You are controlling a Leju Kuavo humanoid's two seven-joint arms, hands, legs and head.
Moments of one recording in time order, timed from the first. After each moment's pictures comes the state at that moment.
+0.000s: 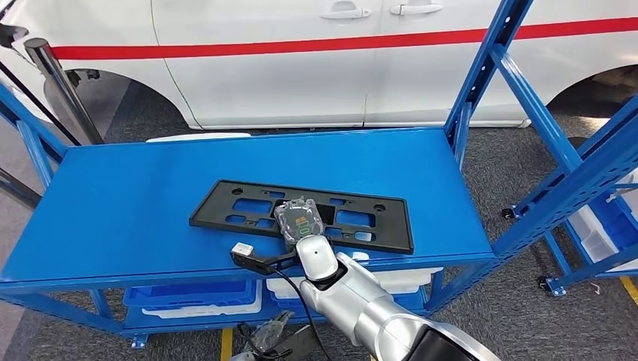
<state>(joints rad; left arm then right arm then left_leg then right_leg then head) -0.20 -0.26 -0.62 -0.42 -0.63 0.30 -0.20 -0.75 0.37 0.84 -0.48 1.21 -0.21 0.19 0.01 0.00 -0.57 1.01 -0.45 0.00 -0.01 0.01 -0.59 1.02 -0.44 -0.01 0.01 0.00</state>
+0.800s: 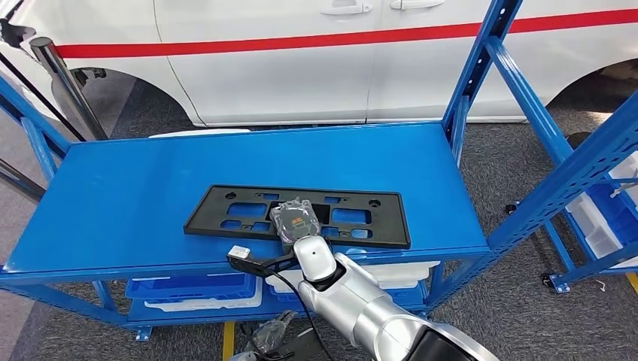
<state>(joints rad) -0.21 -0.26 -0.65 -0.42 -0.65 0.30 -0.21 -0.75 0.37 0.84 -0.49 1.21 -0.20 0.17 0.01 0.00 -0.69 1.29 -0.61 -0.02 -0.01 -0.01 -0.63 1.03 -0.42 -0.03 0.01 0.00</state>
